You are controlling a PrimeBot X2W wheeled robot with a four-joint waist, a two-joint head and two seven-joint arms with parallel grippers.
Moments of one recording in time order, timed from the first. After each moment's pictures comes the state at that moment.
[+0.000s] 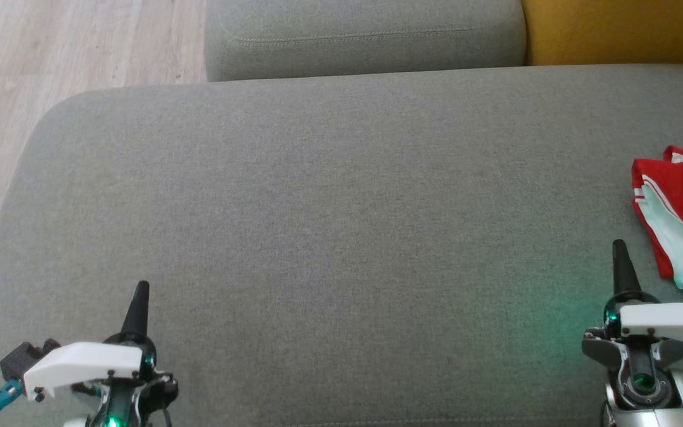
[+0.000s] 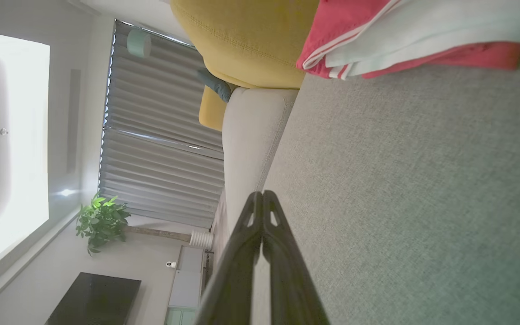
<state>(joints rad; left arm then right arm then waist) -0.03 0.04 0.01 0.32 -1.28 -0.06 0.02 -0.13 -0.05 -0.10 0.38 1.24 0.12 0.02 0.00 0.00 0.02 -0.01</state>
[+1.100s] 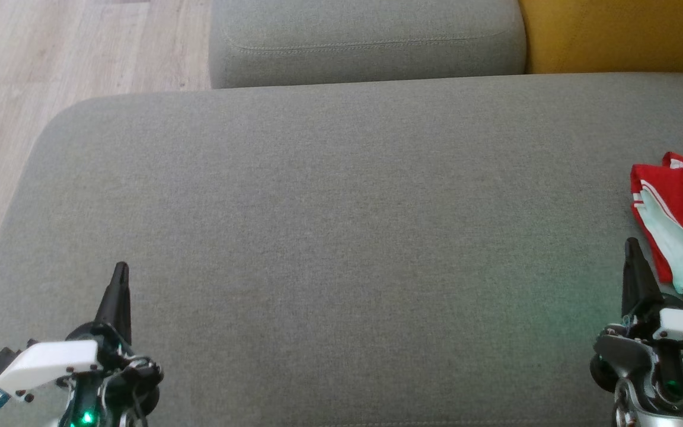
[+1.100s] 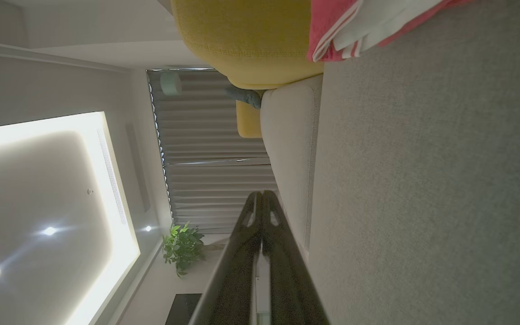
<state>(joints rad) -0.05 0.04 0.08 0.28 -1.60 -0.12 0.11 -0.09 -0.05 -0.13 0.29 1.60 0.12 0.11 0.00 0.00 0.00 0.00</state>
